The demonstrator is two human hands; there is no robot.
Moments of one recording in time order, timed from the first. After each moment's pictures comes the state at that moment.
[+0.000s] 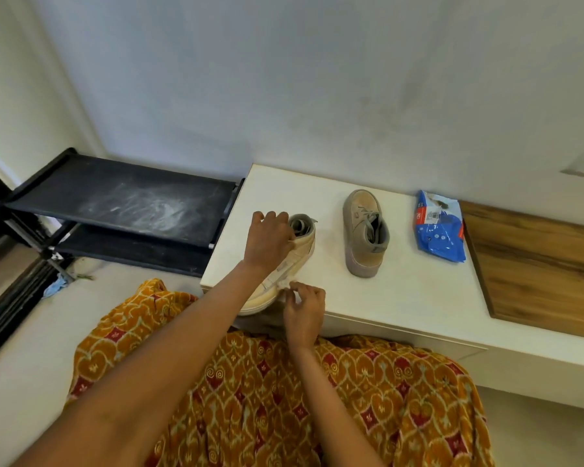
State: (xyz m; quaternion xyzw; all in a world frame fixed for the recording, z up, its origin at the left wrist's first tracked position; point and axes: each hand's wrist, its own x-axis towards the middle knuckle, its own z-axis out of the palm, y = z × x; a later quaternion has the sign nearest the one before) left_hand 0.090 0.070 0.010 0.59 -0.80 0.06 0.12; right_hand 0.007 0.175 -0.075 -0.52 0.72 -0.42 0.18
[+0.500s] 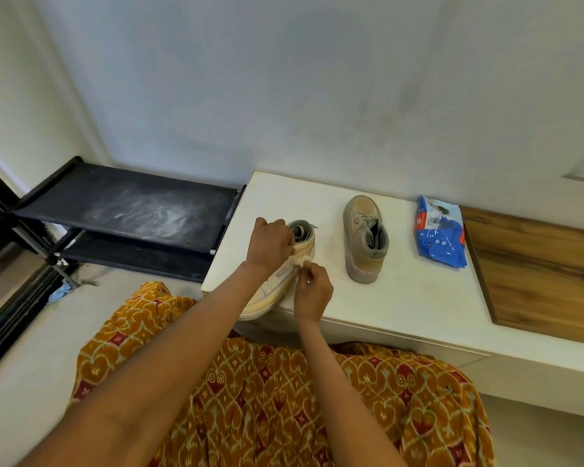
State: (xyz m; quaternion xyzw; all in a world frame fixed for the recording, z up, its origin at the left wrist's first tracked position) left_hand 0.088 0.066 0.019 0.60 -0.79 -0.01 0.12; right_hand -0.001 0.133 -0.051 -0.46 0.71 -0.49 0.22
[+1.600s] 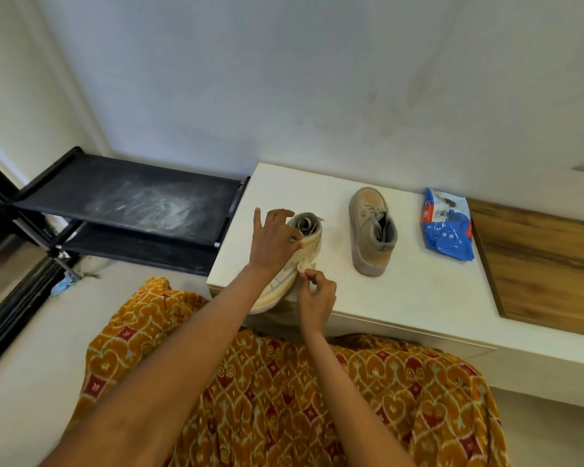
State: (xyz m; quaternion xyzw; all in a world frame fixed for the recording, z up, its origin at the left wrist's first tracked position) left_hand 0.094 0.080 0.009 0.61 -0.76 -0.04 0.20; right_hand 0.000 0.155 -0.068 -0.42 0.72 -0.47 0.28
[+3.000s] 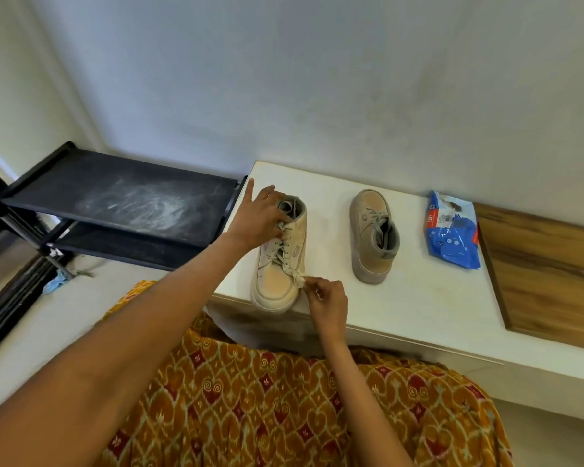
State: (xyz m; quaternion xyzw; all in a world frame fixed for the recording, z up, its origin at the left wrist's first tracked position) left_hand 0.127 0.022 0.019 0.53 -0.85 0.04 0.05; right_hand -0.045 0.142 -0.080 -0.57 0.68 -0.38 0.26
